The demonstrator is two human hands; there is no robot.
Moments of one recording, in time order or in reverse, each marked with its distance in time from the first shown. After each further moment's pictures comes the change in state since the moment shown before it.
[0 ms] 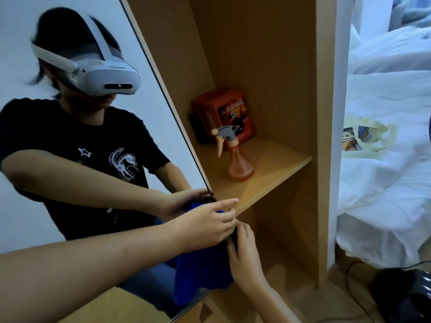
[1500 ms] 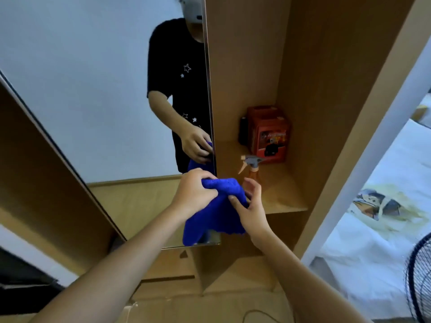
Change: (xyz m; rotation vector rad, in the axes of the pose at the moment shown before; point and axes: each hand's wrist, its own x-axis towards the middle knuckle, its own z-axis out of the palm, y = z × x) left_hand -0.013 -0.055 -0.186 -1.378 0.356 -1.776; right_hand 0.066 -0.176 -0.140 0.227 -0.487 0.113
